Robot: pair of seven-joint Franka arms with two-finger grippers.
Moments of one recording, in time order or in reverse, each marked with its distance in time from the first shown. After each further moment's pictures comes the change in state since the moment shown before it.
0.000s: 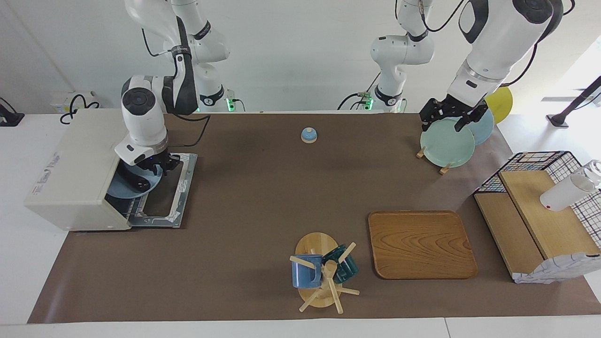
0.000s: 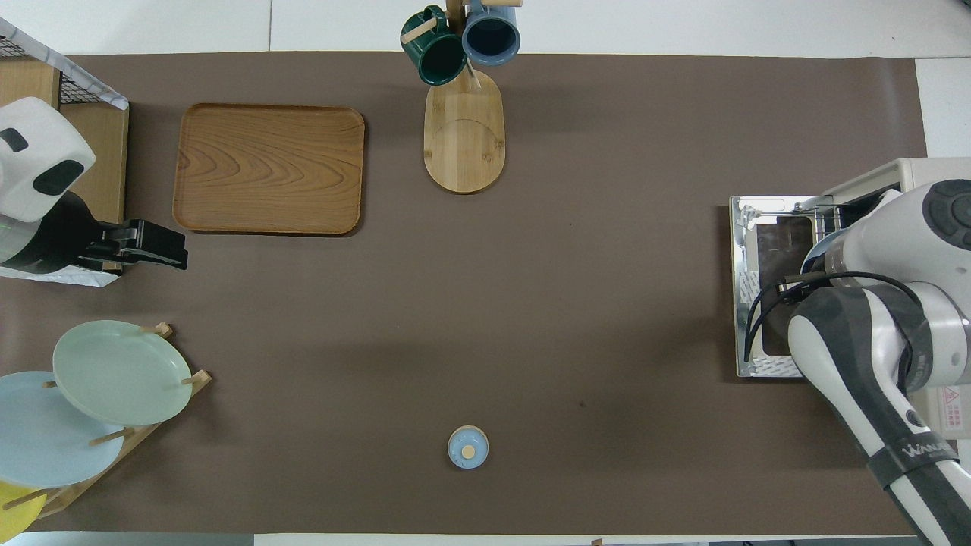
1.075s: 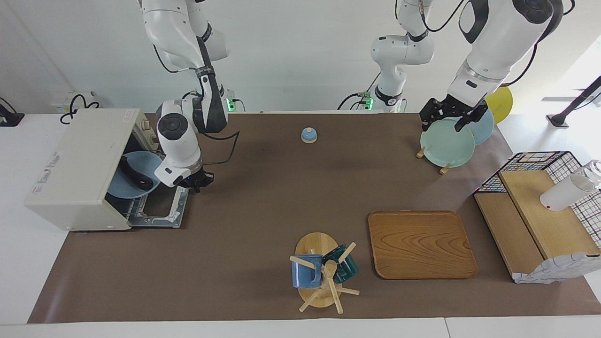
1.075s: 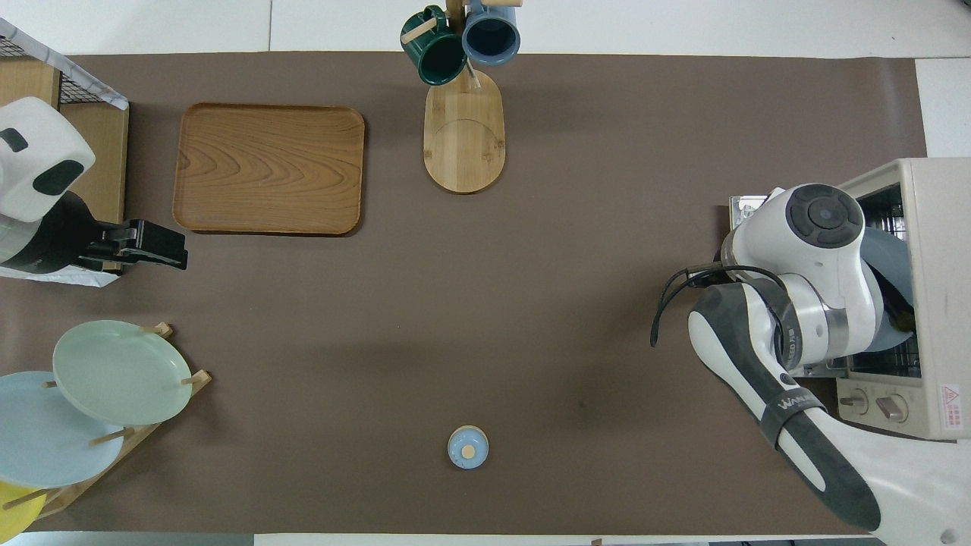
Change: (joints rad) left arm 0.000 0.000 0.000 0.000 0.000 0.000 0.000; right arm 0.138 0.179 0.000 -0.025 0.071 0.234 0.085
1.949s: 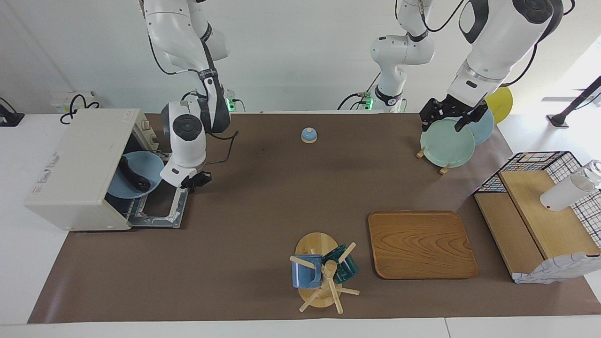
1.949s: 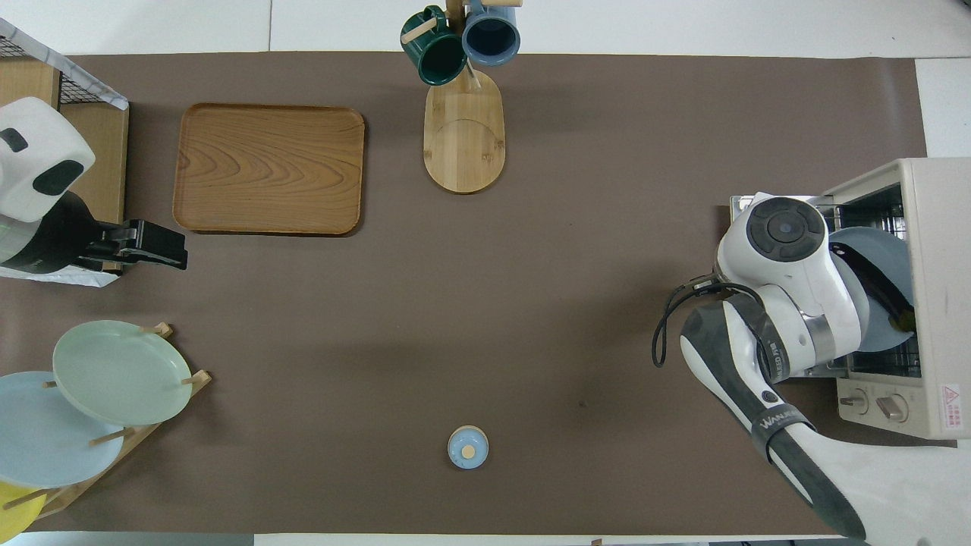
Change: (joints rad) left arm 0.000 0.000 0.000 0.000 0.000 0.000 0.000; right arm 0.009 0.003 0.015 -0.007 -0.211 -0.023 0.001
